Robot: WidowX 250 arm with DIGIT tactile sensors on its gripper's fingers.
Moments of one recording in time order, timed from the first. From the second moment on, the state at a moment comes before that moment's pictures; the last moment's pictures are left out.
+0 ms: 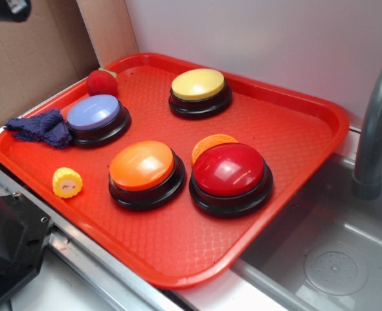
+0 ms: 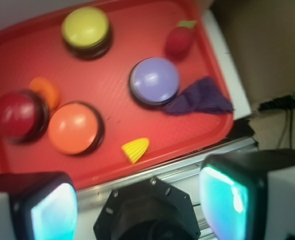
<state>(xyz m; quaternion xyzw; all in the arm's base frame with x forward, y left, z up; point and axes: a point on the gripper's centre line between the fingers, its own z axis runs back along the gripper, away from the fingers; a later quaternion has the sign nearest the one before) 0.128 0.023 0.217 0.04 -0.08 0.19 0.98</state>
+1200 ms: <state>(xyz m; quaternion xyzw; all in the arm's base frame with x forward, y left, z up) 0.218 0.121 0.109 0.07 -0.16 0.48 0.86</state>
